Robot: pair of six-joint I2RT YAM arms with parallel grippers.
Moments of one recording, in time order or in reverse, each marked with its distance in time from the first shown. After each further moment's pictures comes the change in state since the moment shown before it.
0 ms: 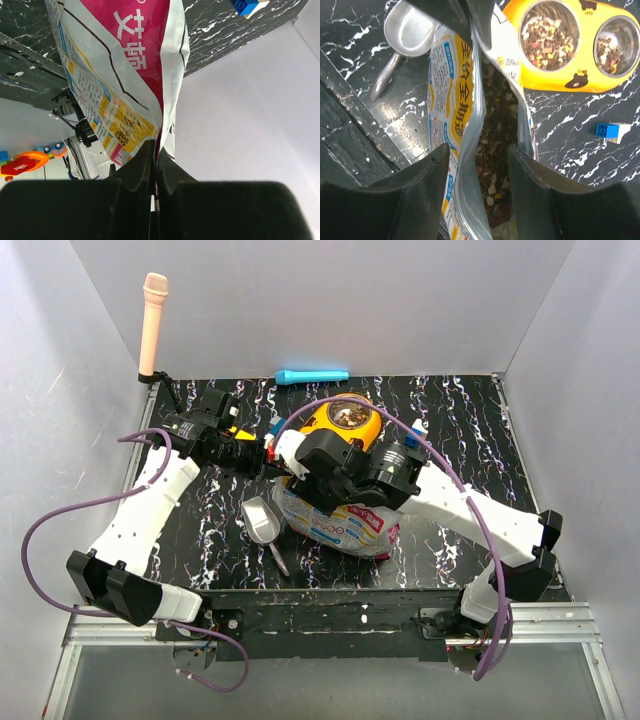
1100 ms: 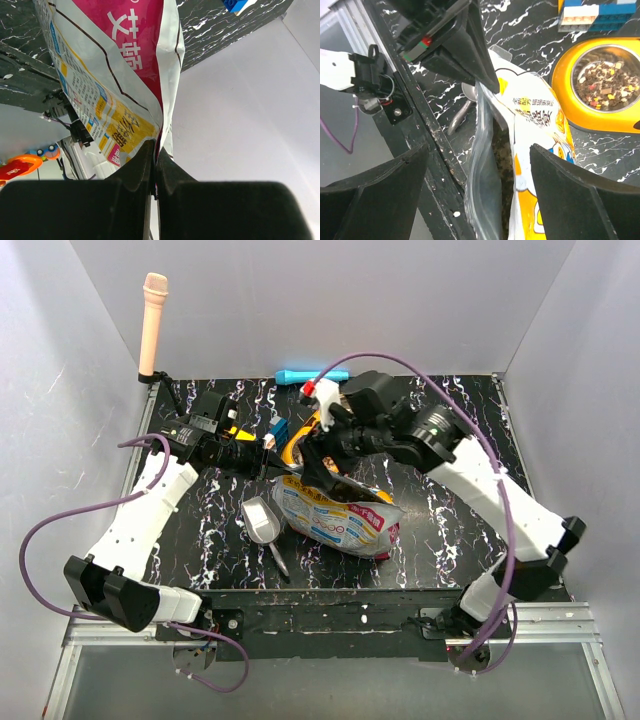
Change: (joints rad) left arm 0.001 -0.033 -0.050 0.071 0.006 -0.026; right arm -0.262 -0.087 0.055 0.117 -0.536 0.133
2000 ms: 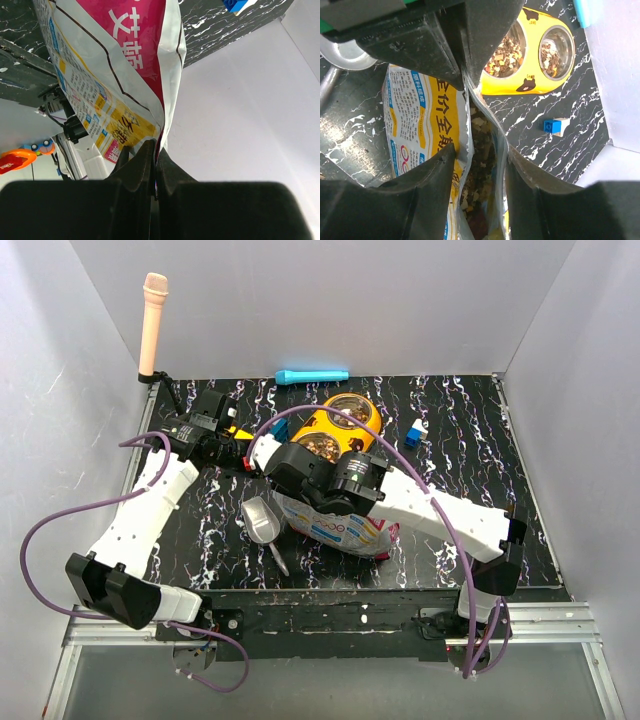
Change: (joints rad) left arm 0.011 0.014 0.008 -0.003 0.024 -0.021; right arm 0.335 0.204 0.001 -0.094 0.827 -0.206
